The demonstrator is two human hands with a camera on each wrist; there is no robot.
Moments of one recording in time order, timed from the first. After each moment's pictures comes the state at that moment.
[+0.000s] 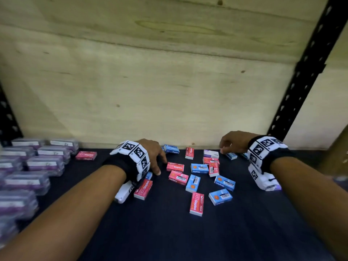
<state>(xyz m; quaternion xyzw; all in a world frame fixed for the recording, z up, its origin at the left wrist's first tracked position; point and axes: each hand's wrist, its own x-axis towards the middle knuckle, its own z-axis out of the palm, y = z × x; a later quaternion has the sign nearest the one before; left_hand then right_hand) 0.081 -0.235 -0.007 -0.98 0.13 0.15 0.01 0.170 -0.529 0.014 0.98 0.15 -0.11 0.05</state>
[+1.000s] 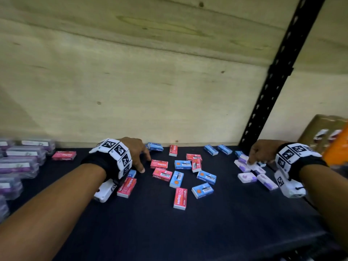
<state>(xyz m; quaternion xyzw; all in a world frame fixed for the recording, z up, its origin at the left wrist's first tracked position) 0.095 -0.229 -0.019 -0.98 0.14 0.14 0.01 0.135 -0.658 0.017 0.99 -0.03 -0.15 -0.02</state>
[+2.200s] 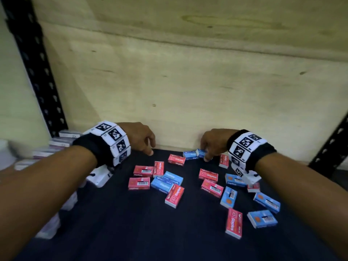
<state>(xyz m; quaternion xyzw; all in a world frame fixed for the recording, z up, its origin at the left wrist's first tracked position) 0.070 -0.114 0.023 -0.99 0.01 0.14 -0.04 0.177 -0.360 0.014 0.93 0.30 -0.14 0.14</state>
